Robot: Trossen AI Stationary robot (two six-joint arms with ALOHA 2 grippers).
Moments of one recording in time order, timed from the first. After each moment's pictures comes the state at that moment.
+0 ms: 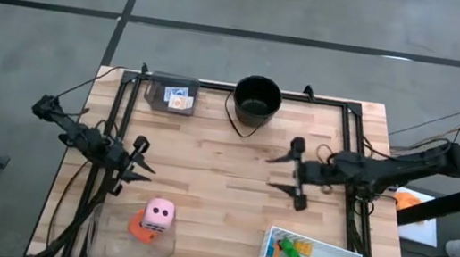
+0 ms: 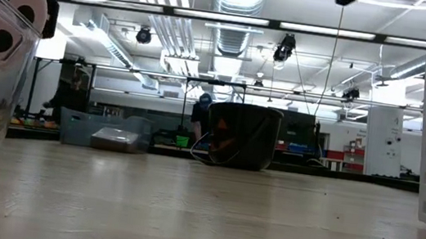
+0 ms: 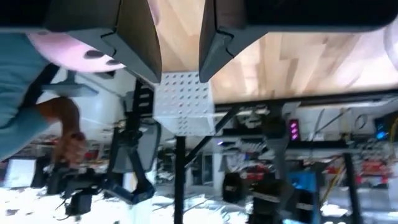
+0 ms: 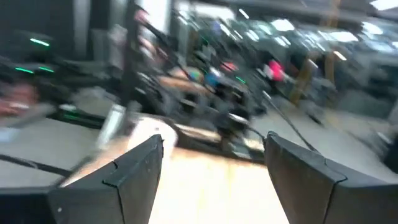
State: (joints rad) left arm -0.52 0.01 0.01 0.07 -0.19 0.00; right arm 0.23 1.02 0.61 0.44 0.10 -0.13
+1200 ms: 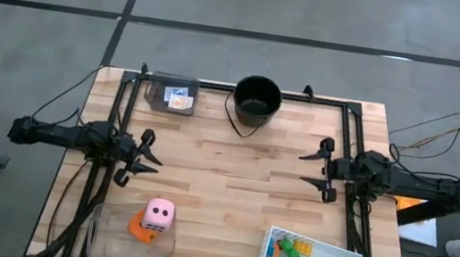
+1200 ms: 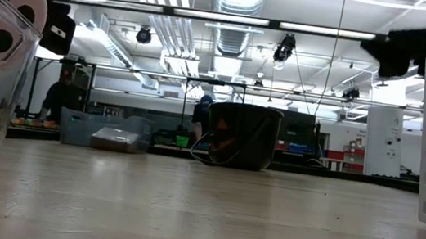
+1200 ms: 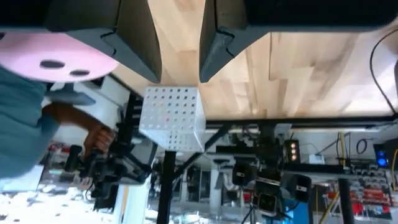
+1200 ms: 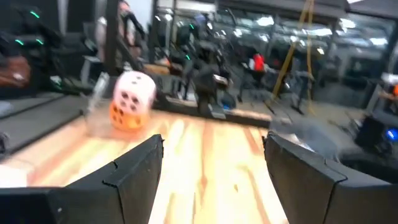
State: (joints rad) left arm -0.06 0.04 0.02 0.01 0.26 -0.06; right arm -0.08 0.24 0.10 0.21 -0.19 -0.12
